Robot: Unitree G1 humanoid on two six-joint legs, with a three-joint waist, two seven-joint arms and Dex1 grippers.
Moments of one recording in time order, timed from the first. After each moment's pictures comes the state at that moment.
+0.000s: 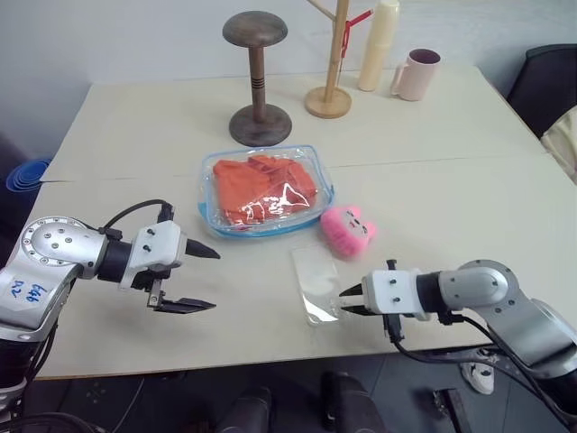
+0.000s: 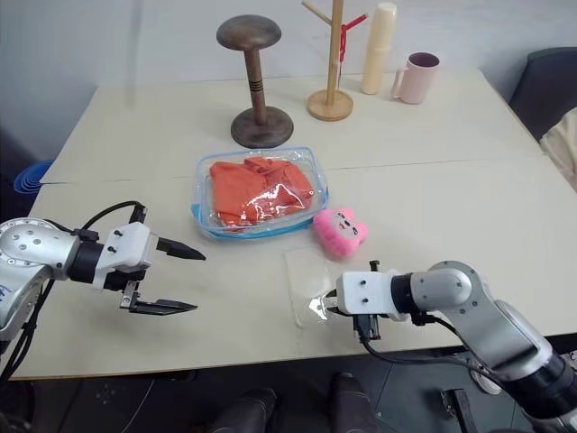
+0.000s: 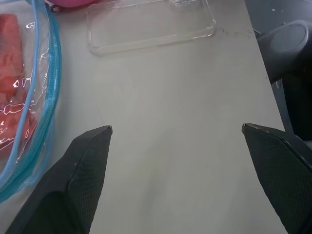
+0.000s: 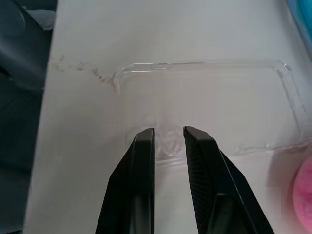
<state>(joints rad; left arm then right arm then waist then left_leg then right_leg) -0.30 1.06 0.03 -0.27 -0.41 0.37 -1.27 -0.32 -0.93 0.31 -0.49 0.13 0.35 1.08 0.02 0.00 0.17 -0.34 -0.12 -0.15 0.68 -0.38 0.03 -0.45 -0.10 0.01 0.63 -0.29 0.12</state>
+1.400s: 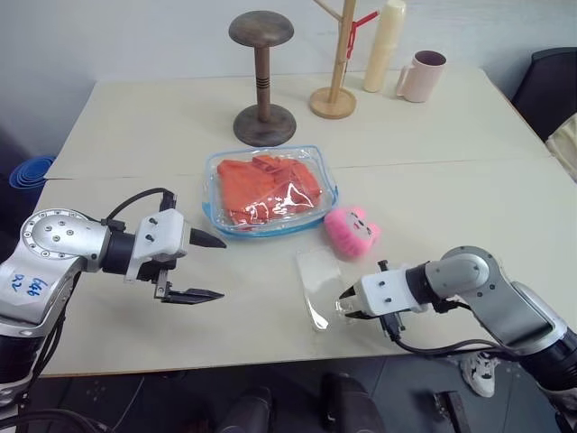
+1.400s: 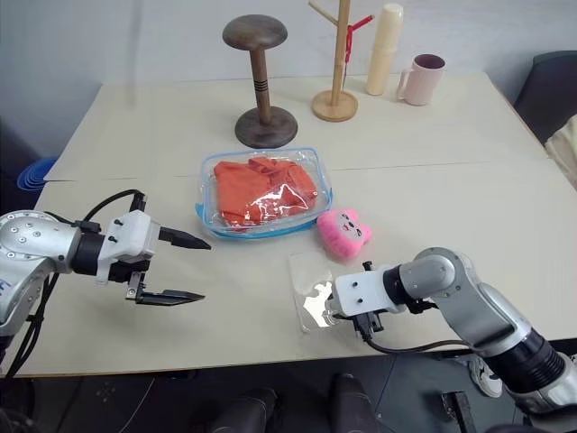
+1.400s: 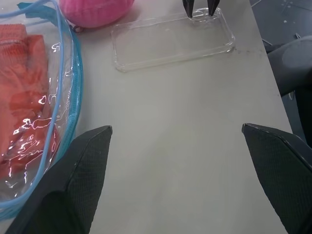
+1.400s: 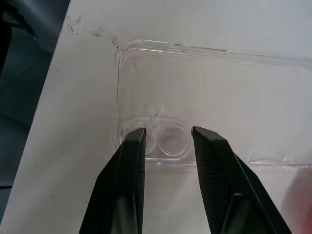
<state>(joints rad) -0.35 1.03 0.04 -0.30 -0.43 0.41 -1.24 -0.40 -0.91 0.36 -0.38 0.01 0.23 1.25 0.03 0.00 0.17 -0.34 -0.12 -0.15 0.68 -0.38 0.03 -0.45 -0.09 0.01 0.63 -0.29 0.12</state>
